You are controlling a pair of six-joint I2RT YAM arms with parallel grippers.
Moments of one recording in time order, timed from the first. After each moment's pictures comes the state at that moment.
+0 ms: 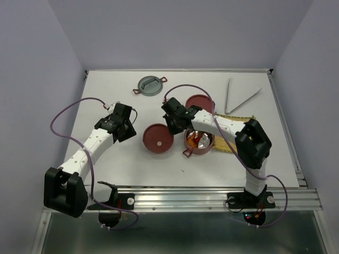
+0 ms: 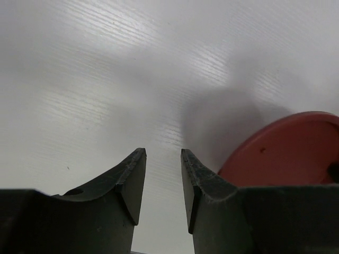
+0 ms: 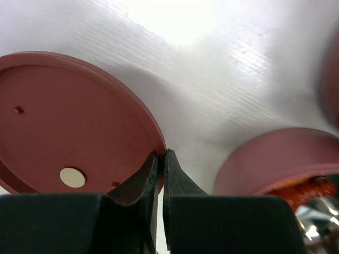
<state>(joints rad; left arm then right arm) -0.34 1.22 0.89 -0.70 -0.23 -0.71 0.85 1.96 1.52 -0.60 0.13 0.42</state>
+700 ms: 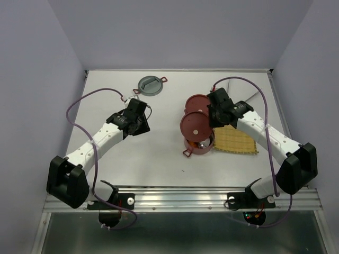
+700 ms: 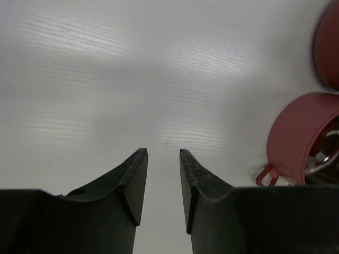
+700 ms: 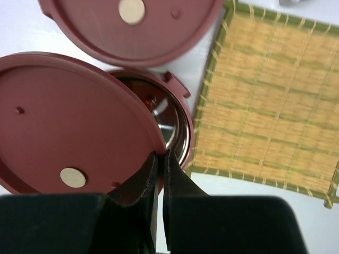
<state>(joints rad) -0.48 1.29 1.00 -0.66 -0.21 -0.70 0.56 1.45 1.27 -0.78 0.23 0.42</state>
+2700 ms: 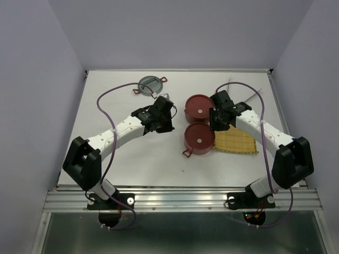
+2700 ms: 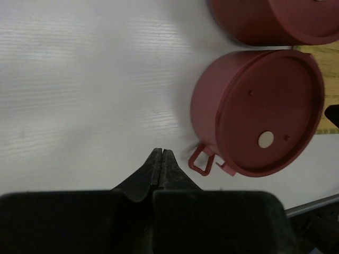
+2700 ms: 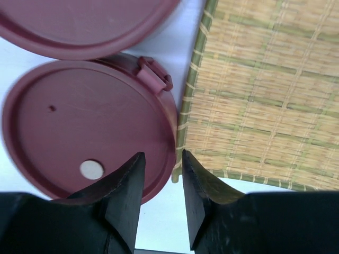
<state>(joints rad) -0.71 1.52 1.16 -0.57 -0.12 -0.74 0.46 1.52 1.17 -0.76 0.16 0.39</state>
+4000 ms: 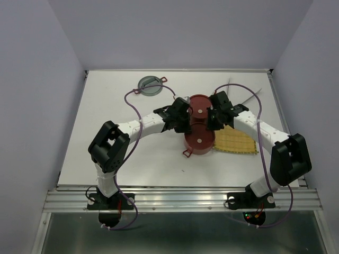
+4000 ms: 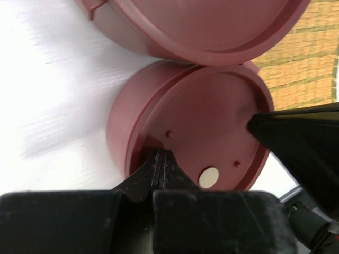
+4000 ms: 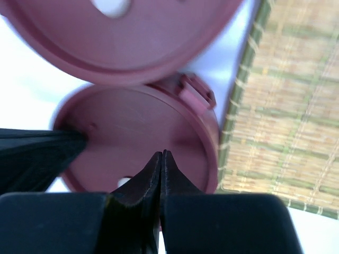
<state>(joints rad) -0.79 1.84 1.31 -0.32 0.08 -0.73 0.46 1.54 1.11 -0.60 0.04 0.49</state>
